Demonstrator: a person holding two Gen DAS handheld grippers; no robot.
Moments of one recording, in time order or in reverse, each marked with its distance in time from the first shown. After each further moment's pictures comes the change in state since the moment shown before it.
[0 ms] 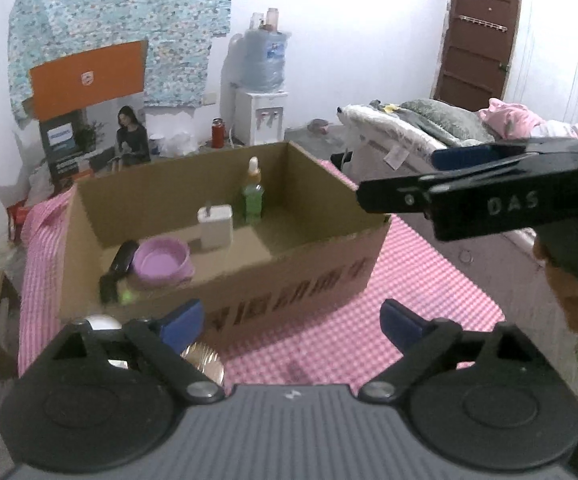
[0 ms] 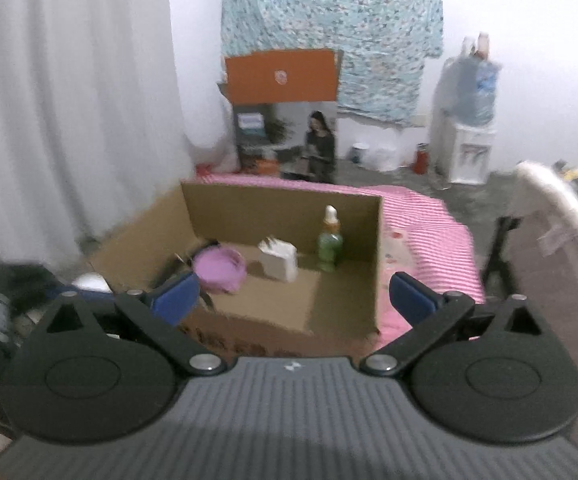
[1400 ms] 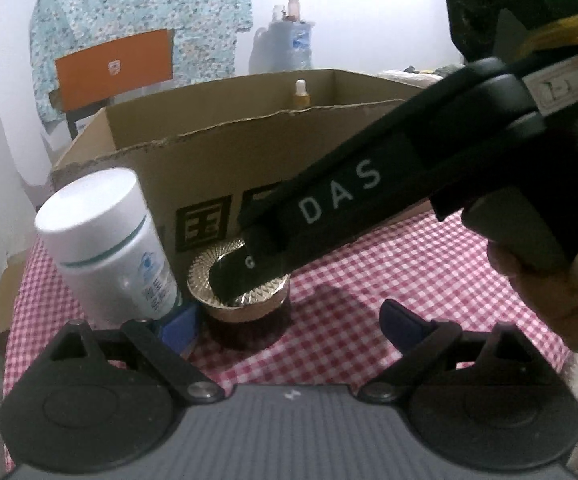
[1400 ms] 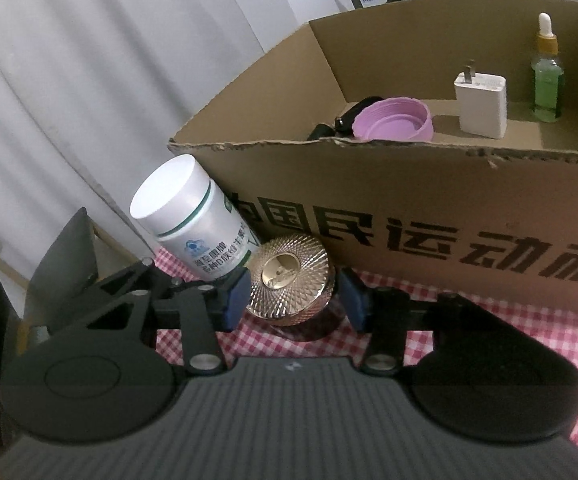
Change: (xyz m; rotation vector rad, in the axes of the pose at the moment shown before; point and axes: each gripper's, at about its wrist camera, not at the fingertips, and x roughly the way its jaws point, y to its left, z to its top) left arm 0.057 0.031 -0.092 0.074 -0.027 0.112; right arm 0.143 0.071 -0.067 0.145 0.302 0.508
